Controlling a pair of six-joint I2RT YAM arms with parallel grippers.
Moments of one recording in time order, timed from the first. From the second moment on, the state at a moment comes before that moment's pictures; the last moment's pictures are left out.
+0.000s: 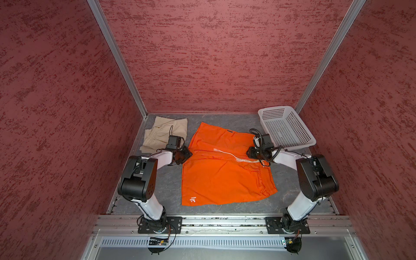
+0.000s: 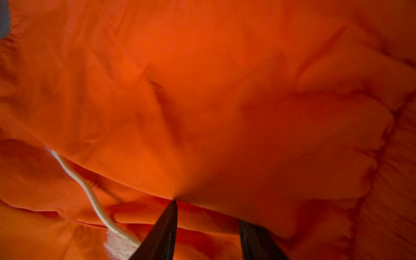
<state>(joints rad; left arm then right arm) -0.14 1.66 0.84 -0.16 0.29 -0.79 0.24 1.70 0.93 -0.17 -0.19 0.38</state>
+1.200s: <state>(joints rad) 0.04 1.92 1.16 -0.23 0.24 -0.68 0.44 1.93 1.16 -0.15 -0.25 0.37</state>
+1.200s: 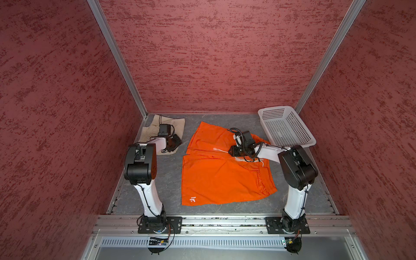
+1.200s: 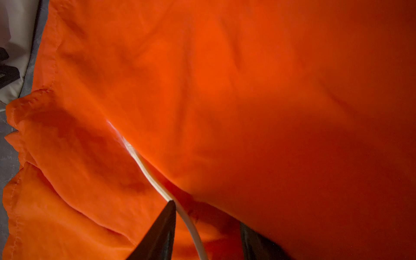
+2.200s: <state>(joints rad) -0.18 2.07 1.29 -0.14 0.26 -0.77 0.30 2.03 1.30 -0.21 -0.22 0.36</state>
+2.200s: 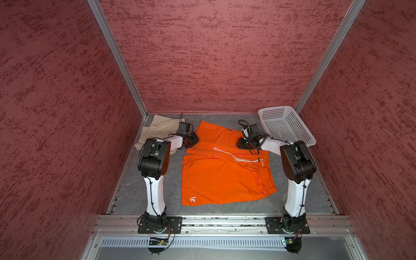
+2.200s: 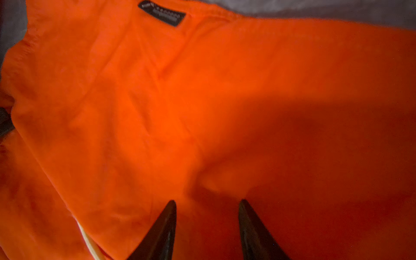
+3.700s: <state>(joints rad) -0.40 1.04 0.63 -0.38 0.00 -0.85 0.19 0.86 0.56 -0.45 -0.32 0.65</state>
